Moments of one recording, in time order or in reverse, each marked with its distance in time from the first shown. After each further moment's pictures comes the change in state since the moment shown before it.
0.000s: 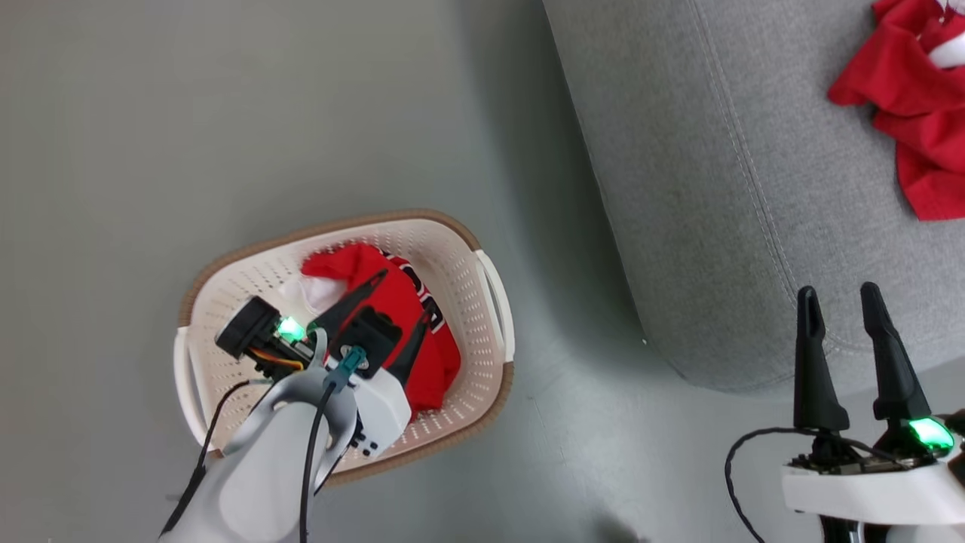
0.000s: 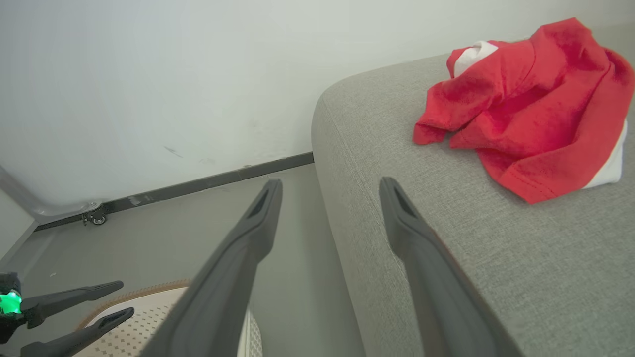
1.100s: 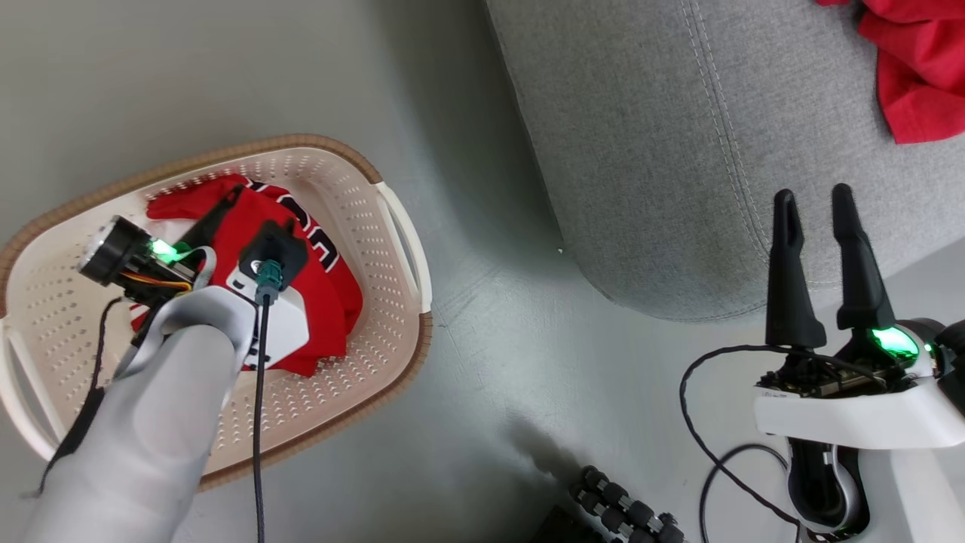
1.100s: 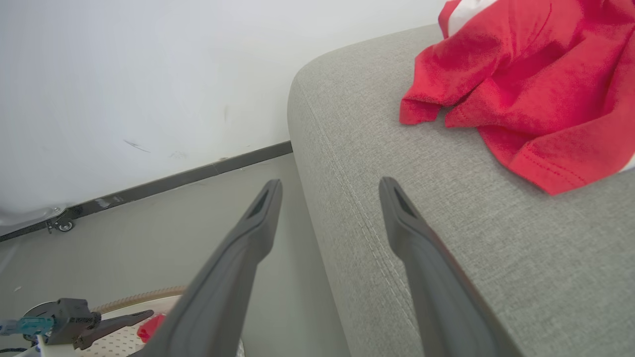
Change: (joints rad) left arm -0.208 0.133 0.010 0.170 0.132 0.166 0.084; right arm -0.199 0.000 0.095 0.025 0.136 0.000 -0.002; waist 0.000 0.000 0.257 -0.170
